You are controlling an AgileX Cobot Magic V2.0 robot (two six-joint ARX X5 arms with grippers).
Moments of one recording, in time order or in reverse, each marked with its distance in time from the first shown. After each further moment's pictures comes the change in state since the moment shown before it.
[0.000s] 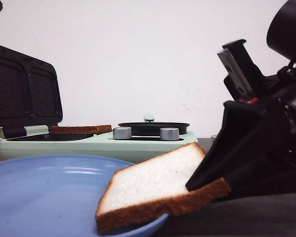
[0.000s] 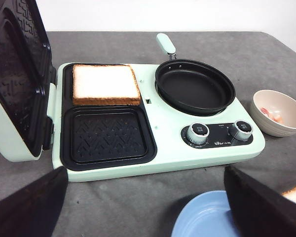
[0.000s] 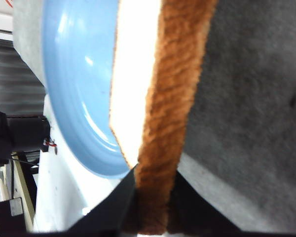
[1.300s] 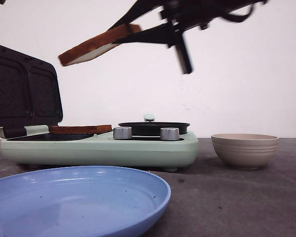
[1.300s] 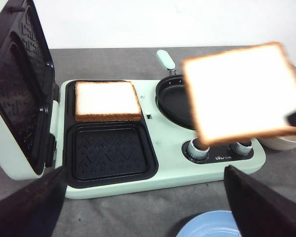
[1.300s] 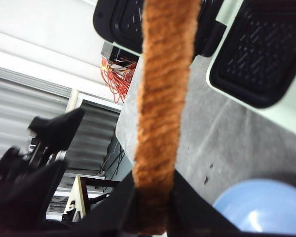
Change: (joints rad) left arm 0.000 0.000 0.000 0.058 -0.007 0.003; right arm 0.020 0.258 0.664 0.040 -0.005 0.183
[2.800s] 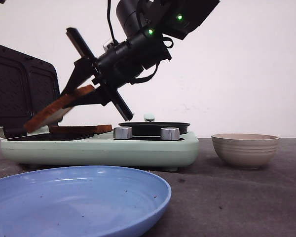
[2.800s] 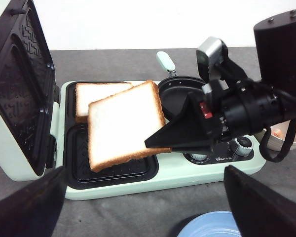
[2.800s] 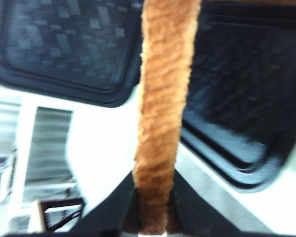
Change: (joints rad) left arm 0.000 0.000 0.000 0.001 0.000 0.001; right arm 0.100 0.481 0.426 -0.123 0.195 0.015
